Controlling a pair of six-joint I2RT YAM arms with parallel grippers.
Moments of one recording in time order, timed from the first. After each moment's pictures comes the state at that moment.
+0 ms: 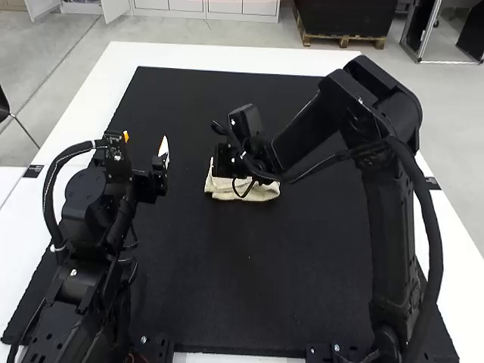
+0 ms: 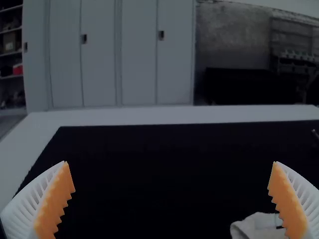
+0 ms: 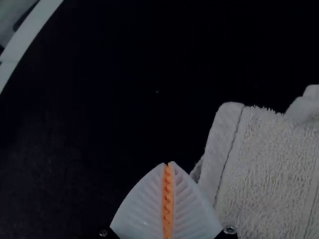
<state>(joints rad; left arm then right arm) -0.09 0.01 0.01 0.13 -0.04 -0.01 0.79 2.03 1.09 0.40 -0.04 0.48</state>
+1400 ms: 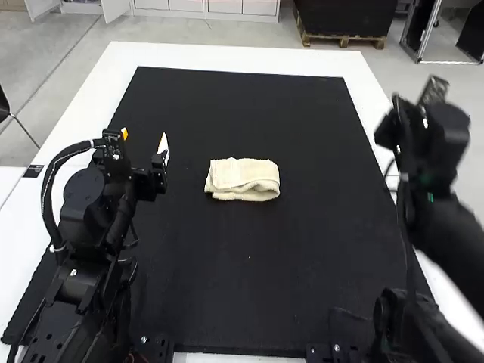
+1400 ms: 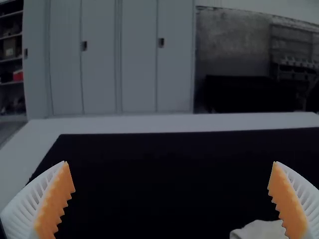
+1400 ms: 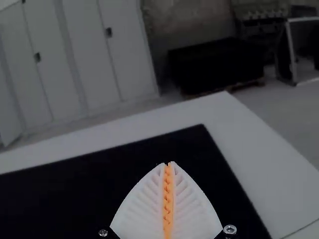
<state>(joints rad) -0.09 0.01 0.01 0.16 -0.04 -0.01 -0.10 0.68 0.29 0.48 0.02 0.20</state>
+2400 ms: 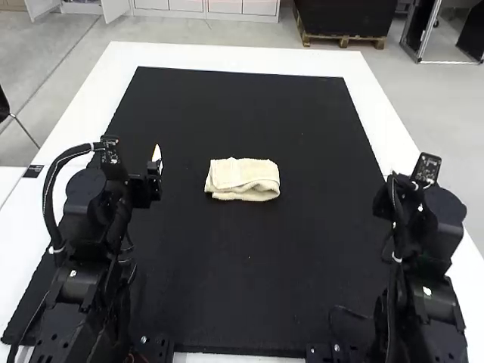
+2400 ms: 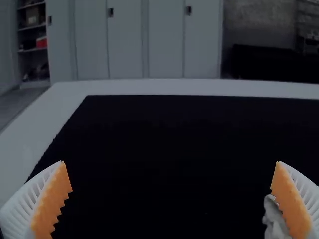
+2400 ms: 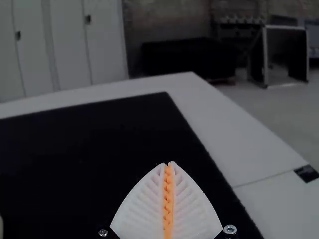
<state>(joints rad) 0.01 0.01 0.01 0.03 -0.04 -0.01 -0.16 0.01 0.01 0.00 0.00 0.07</state>
